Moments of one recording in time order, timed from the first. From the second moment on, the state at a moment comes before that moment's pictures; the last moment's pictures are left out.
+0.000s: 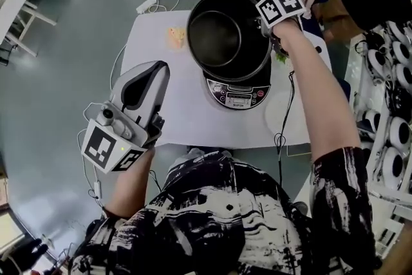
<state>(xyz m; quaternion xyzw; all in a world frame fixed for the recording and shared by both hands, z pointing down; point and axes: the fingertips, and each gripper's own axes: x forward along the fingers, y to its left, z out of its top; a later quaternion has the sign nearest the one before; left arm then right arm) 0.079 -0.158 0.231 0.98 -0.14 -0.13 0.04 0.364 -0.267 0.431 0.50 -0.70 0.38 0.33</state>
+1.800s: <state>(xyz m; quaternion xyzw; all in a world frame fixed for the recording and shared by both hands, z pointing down) 0.072 -0.181 0.279 0.98 -0.16 -0.11 0.09 0.447 -0.209 0.574 0.54 -0.52 0.33 0.57</state>
